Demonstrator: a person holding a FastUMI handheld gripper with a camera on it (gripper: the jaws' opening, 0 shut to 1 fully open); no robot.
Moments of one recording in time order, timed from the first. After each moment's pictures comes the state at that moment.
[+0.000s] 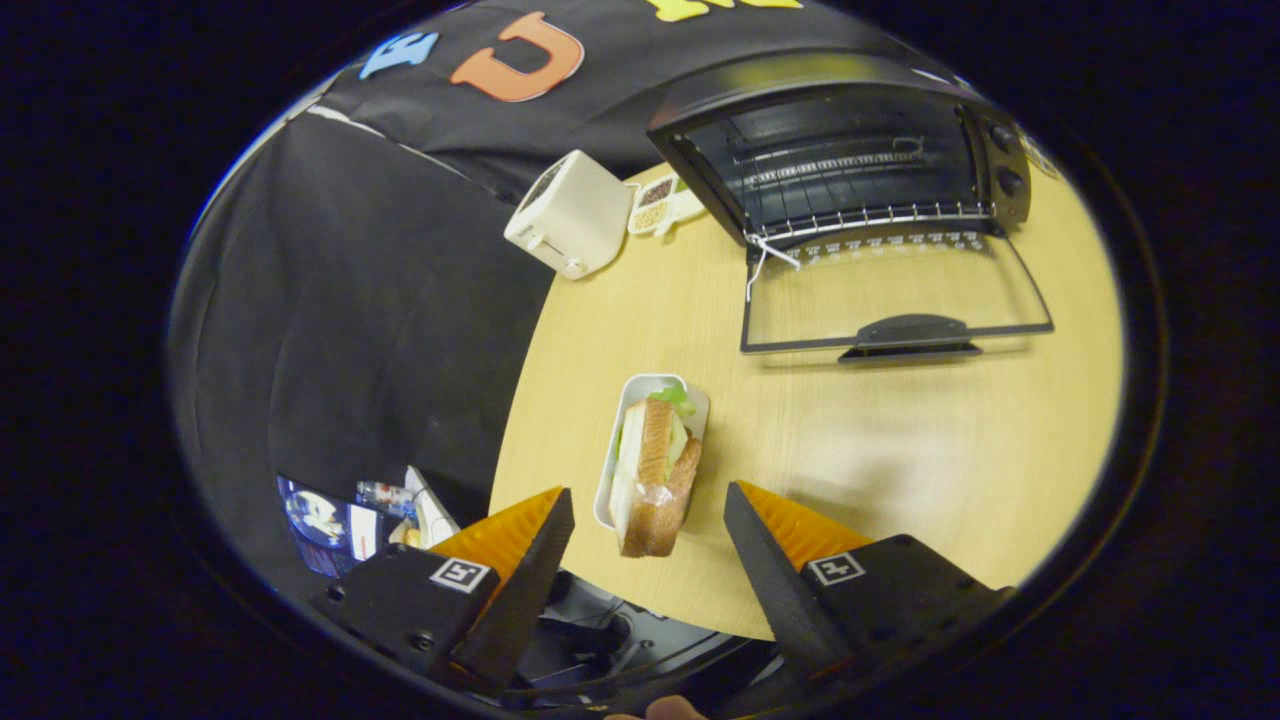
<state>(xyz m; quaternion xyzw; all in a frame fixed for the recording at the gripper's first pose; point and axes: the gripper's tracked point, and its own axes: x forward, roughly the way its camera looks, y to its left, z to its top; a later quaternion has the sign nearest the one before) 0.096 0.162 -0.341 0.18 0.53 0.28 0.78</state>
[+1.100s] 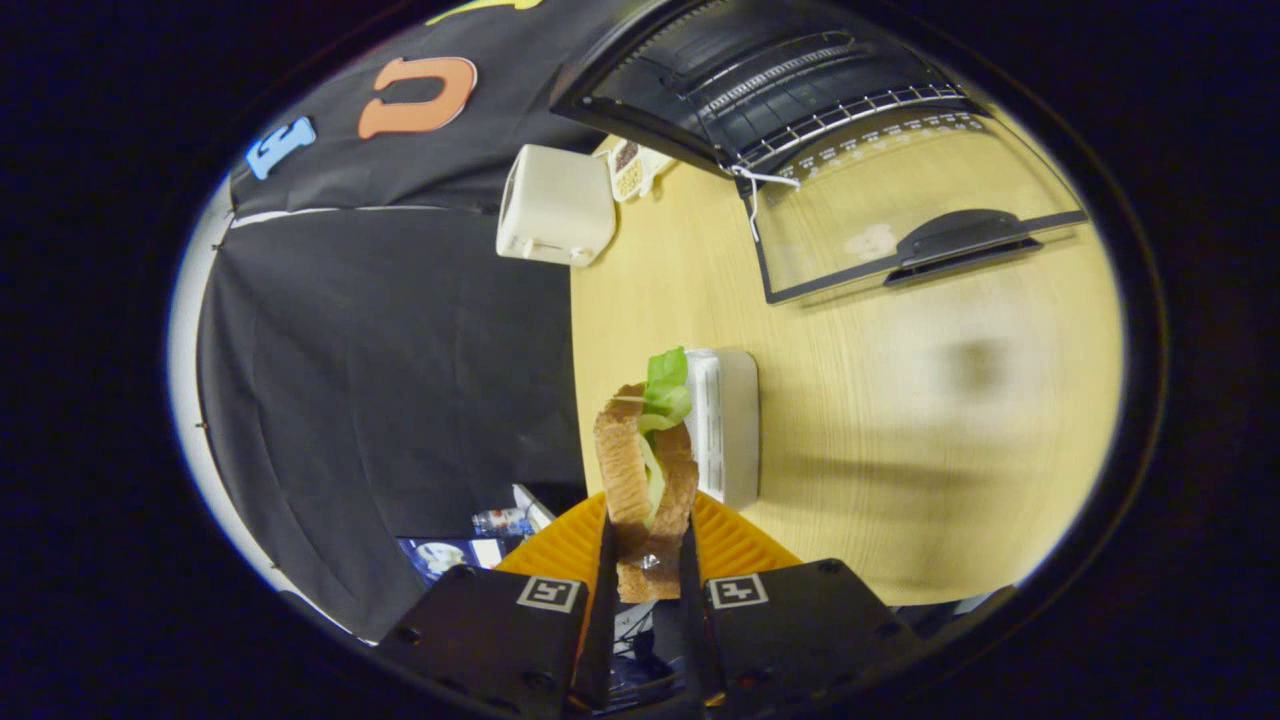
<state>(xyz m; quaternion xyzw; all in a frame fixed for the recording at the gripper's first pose) 0.099 0.169 -0.301 0.33 0.57 0.31 0.69</state>
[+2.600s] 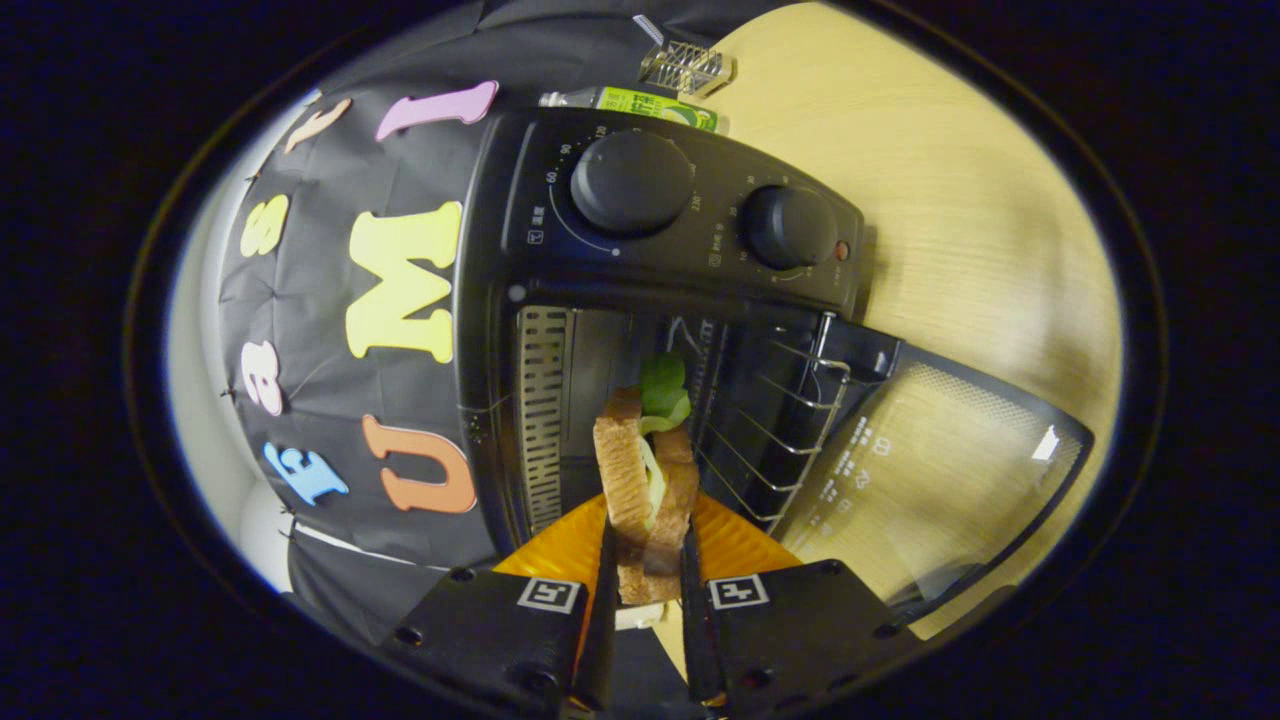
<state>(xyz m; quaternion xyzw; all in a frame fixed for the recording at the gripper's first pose) 0.375 0.022 -0.288 0.63 0.20 0.06 0.75</state>
